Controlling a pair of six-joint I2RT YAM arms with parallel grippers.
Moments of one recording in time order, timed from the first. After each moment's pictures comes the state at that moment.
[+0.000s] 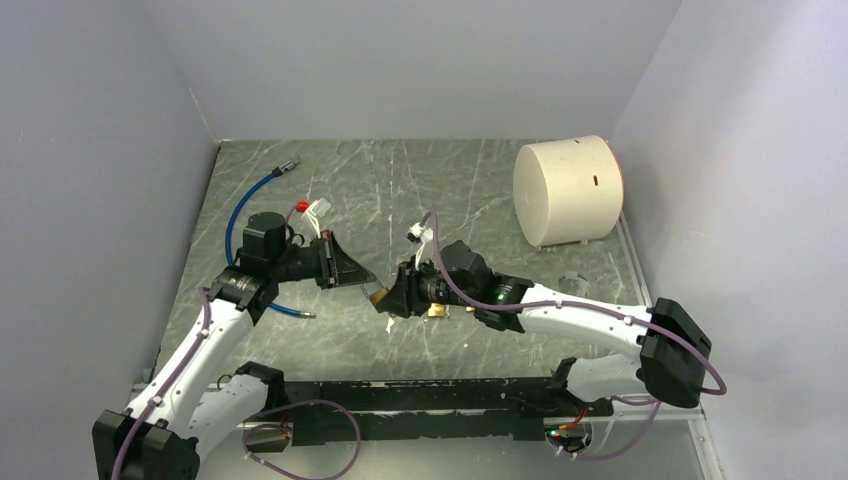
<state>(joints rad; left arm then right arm) -0.29 0.89 0.71 -0.28 0.90 -0.73 1.04 1.28 0.79 0.12 -0.22 0.63</state>
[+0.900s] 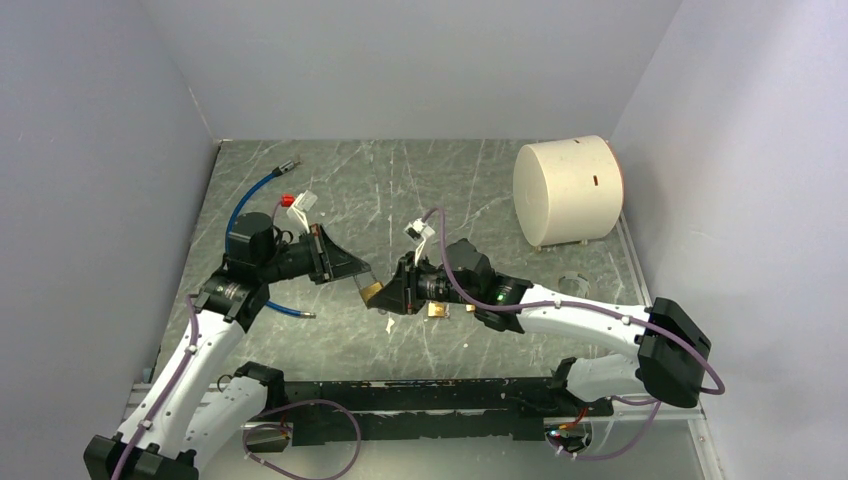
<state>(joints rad) -0.29 0.81 0.76 -0.30 0.81 -0.77 1.03 1.28 0.78 0.26 -0.30 0.68</state>
